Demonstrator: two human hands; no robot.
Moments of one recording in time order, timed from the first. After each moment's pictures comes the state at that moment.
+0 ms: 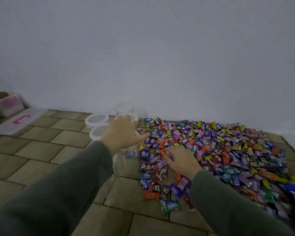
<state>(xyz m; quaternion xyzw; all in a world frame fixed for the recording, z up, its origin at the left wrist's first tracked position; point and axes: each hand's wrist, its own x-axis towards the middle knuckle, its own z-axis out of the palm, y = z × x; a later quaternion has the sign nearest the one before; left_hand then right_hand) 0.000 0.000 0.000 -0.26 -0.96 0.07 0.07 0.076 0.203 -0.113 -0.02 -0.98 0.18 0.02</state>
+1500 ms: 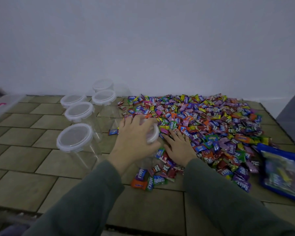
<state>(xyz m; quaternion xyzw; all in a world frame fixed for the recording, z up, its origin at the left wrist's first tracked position) 0.106 0.057 -0.062 -0.34 -0.92 -0.13 0.14 0.124 0.248 -0.190 -0.09 -0.99 0.11 -0.01</state>
